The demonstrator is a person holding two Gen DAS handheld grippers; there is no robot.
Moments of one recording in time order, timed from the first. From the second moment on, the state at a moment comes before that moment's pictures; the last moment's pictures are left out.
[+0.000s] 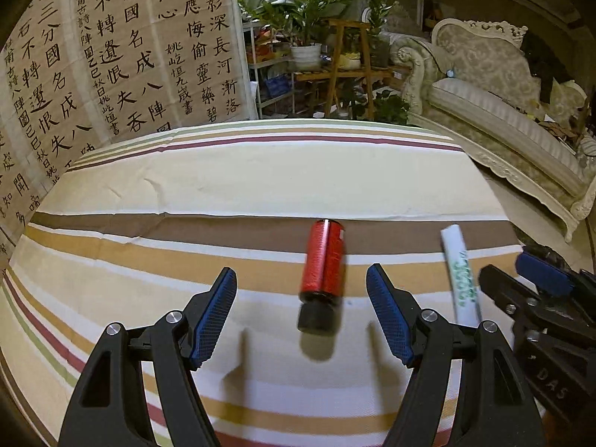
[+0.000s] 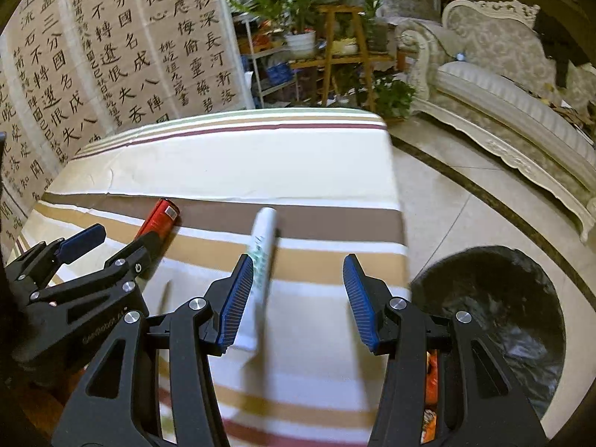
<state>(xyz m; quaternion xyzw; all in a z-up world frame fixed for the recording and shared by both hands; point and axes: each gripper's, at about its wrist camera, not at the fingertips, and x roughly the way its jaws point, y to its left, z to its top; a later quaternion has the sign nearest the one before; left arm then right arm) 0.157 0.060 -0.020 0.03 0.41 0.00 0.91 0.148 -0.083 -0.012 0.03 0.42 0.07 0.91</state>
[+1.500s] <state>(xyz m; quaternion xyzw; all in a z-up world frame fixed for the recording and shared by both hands) 0.072 0.051 -0.014 0.01 0.41 -0.06 0.91 0.056 -0.078 -0.008 0.02 0.40 0.08 0.91</state>
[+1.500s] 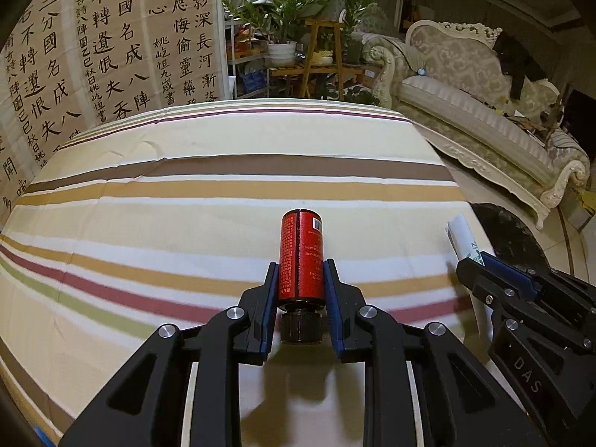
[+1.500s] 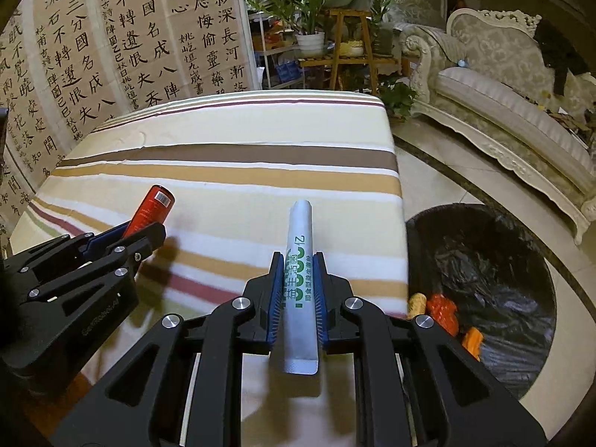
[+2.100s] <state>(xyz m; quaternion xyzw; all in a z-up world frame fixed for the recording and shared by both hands) 0.033 0.014 -0.005 0.02 0.39 -0.09 0.92 0.006 -0.131 -0.002 0.04 0.38 0.04 0.92</state>
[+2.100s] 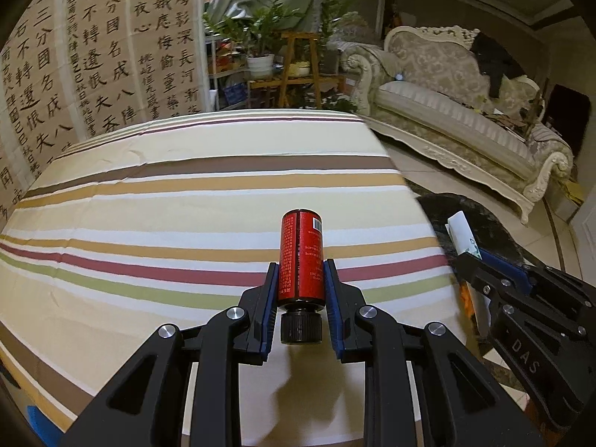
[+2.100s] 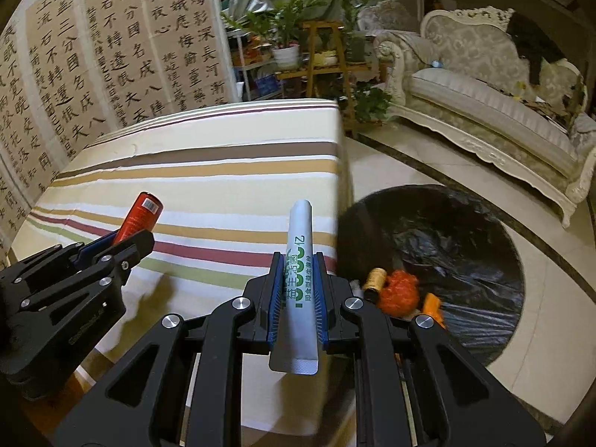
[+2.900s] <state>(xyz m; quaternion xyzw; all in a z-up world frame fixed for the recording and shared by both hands) 0.054 -0.107 -0.012 0.08 0.37 -0.18 0.91 0.010 -0.248 -0.019 0.09 0.38 -0.09 0.92</state>
